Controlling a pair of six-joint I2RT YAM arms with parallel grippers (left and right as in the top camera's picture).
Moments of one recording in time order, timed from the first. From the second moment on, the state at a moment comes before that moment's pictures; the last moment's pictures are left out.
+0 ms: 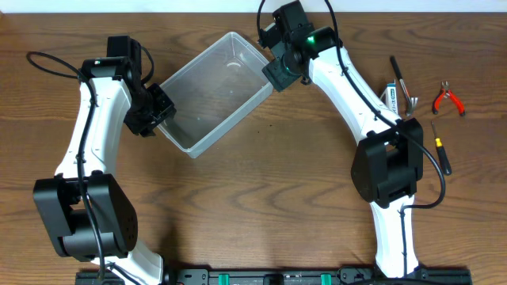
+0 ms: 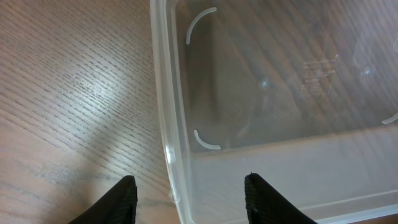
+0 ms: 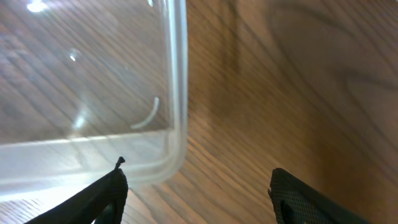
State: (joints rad) left arm 0.06 1.80 1.51 -1.16 0.15 -0.62; right arm 0.43 2.27 2.08 -0.92 -0.01 -0.25
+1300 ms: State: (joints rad) left arm 0.06 1.80 1.51 -1.15 0.15 -0.64; right arm 0.43 2.38 2.08 -0.88 -0.05 -0.09
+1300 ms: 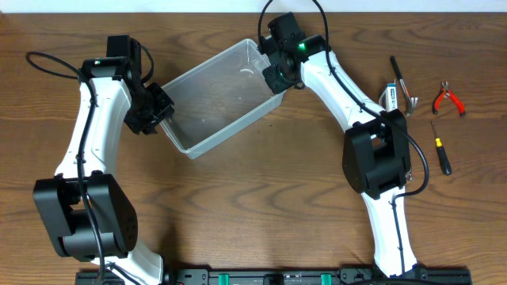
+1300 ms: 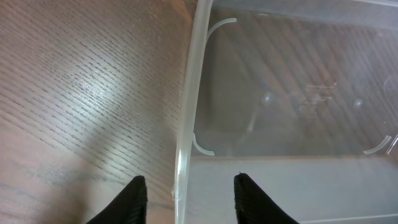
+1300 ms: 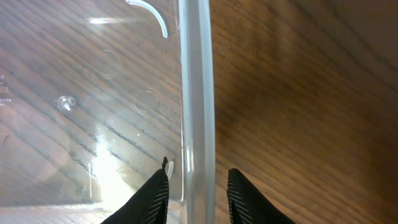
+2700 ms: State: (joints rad) left arm 0.04 1.80 1.40 -1.07 0.11 -0.70; right arm 0.44 2.38 2.21 -0.99 -0.01 -0.11
